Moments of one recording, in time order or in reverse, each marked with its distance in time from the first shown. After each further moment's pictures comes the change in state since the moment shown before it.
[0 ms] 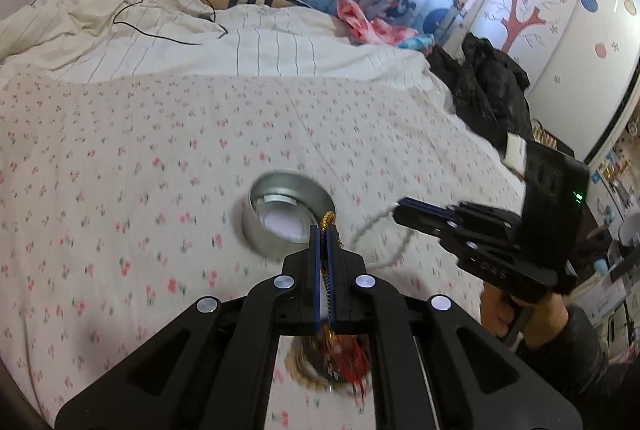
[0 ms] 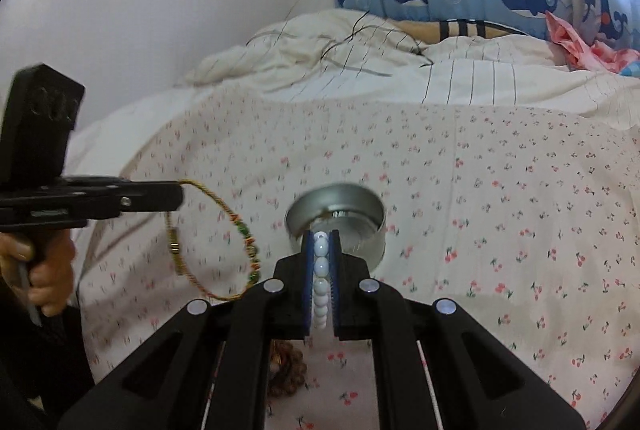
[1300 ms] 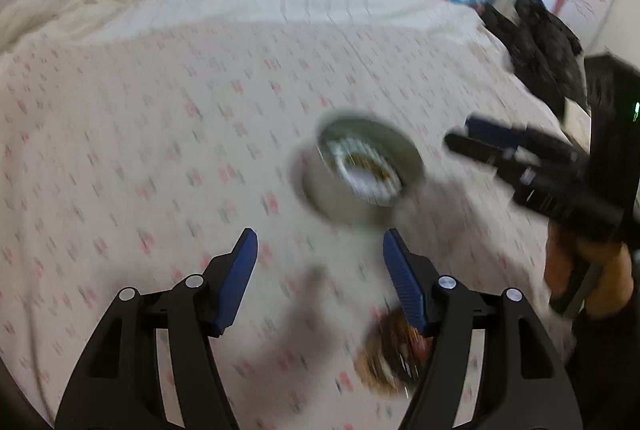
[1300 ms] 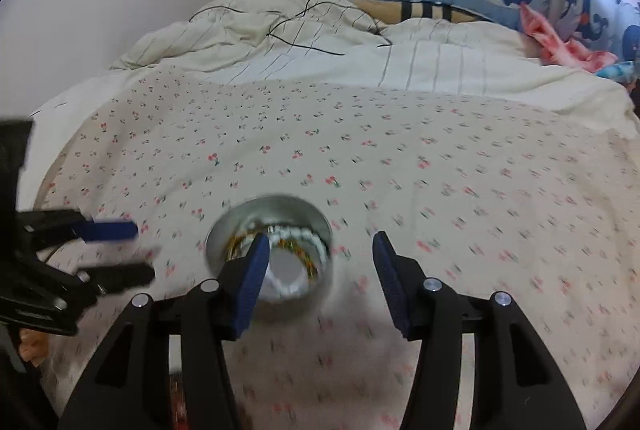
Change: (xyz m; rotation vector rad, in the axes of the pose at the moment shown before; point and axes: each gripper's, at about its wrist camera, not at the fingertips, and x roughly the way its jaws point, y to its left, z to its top) left arm 0.057 0.030 -0.037 0.002 0.176 0.154; right arm 0.033 -0.014 0.000 -0.021 0.104 -0.198
